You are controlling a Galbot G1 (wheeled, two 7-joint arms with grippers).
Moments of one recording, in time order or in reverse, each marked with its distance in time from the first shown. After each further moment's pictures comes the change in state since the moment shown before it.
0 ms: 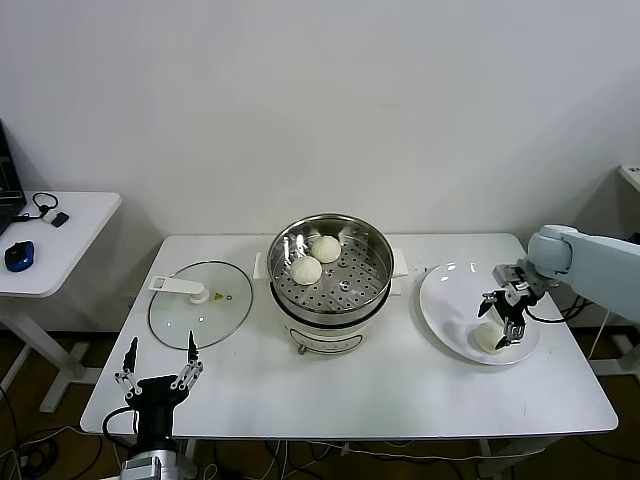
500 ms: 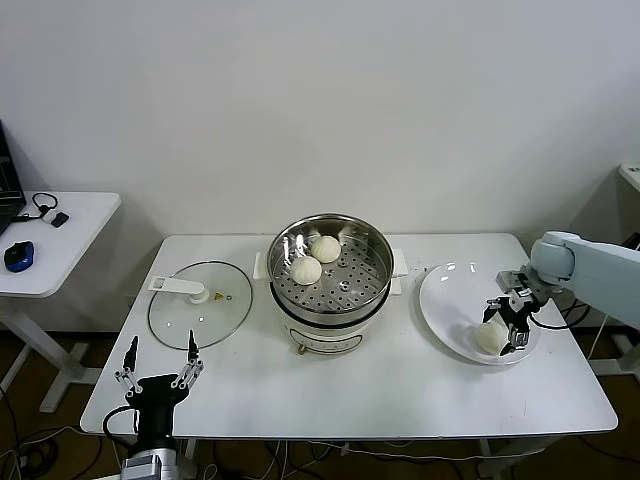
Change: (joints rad) left arm -0.006 0.001 0.000 0.002 -0.001 0.003 0.000; right arm -0.023 -0.005 0.015 -0.014 -0.016 -0.003 -0.003
